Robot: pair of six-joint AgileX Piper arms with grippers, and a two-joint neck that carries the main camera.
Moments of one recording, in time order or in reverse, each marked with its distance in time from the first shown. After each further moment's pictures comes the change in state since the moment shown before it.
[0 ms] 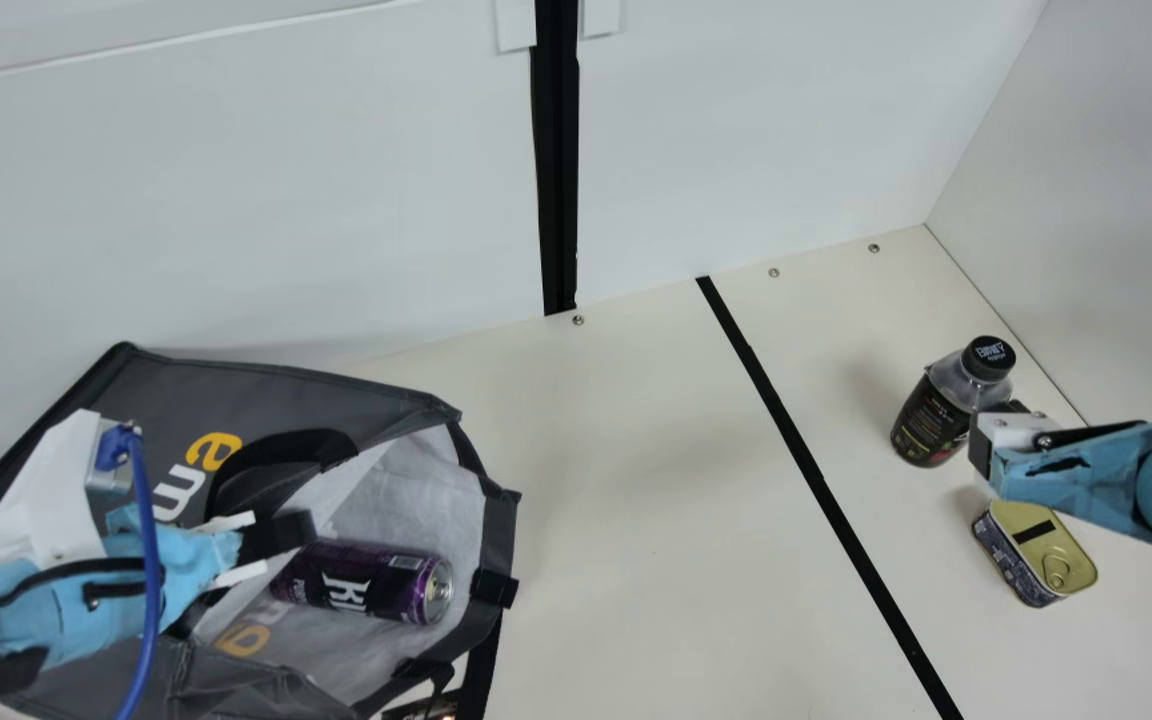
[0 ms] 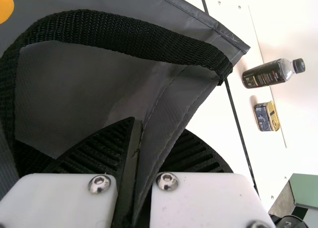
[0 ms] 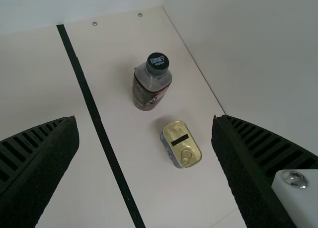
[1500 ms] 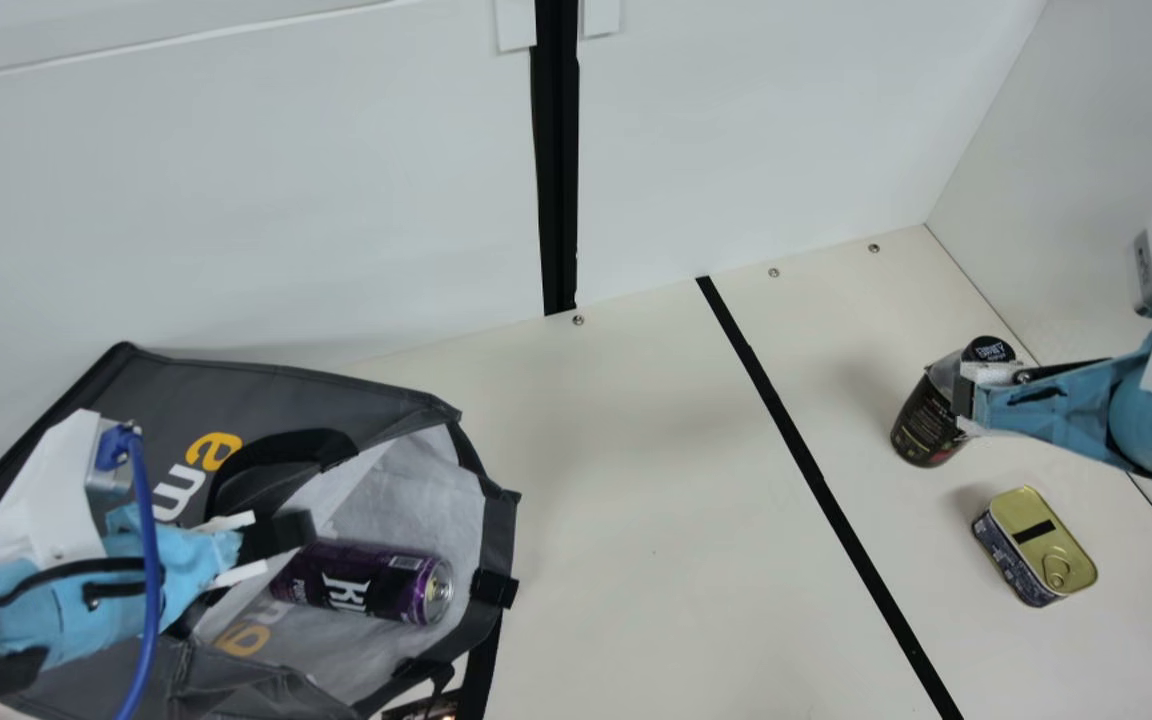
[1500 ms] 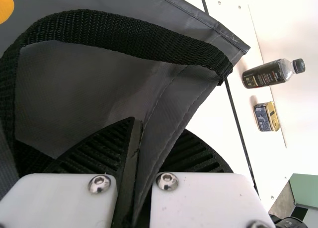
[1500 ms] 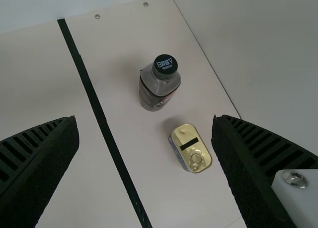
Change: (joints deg) left arm 0.0 0.0 0.0 0.0 0.0 0.0; right arm -6.4 9.9 -6.1 6.8 0.0 -4.4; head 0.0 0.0
